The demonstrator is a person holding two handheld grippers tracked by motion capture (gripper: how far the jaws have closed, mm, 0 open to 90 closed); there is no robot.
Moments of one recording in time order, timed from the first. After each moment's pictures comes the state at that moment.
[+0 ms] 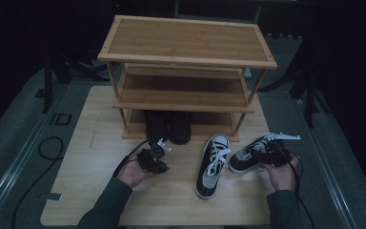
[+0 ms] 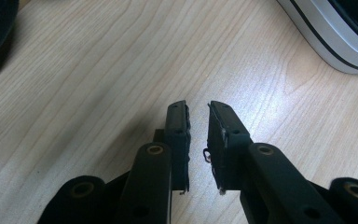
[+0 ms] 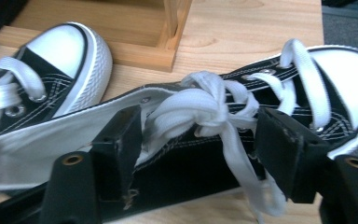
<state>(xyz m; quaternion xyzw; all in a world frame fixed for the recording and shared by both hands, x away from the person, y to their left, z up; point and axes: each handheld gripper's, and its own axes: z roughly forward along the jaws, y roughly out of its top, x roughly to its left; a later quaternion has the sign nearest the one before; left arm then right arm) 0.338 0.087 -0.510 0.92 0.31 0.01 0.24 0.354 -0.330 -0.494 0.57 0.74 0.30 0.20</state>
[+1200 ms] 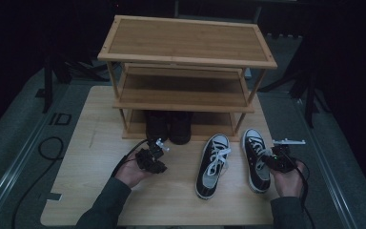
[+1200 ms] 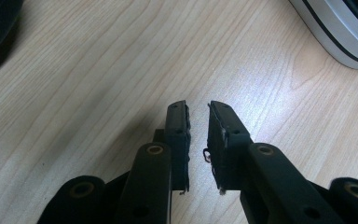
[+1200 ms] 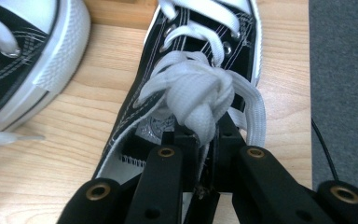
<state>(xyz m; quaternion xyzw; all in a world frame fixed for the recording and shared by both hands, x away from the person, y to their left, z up) 0.340 0.092 -0.511 0.92 0.31 0.01 0.23 0.335 -0.343 -0.493 0.60 0.74 0.26 0.18</state>
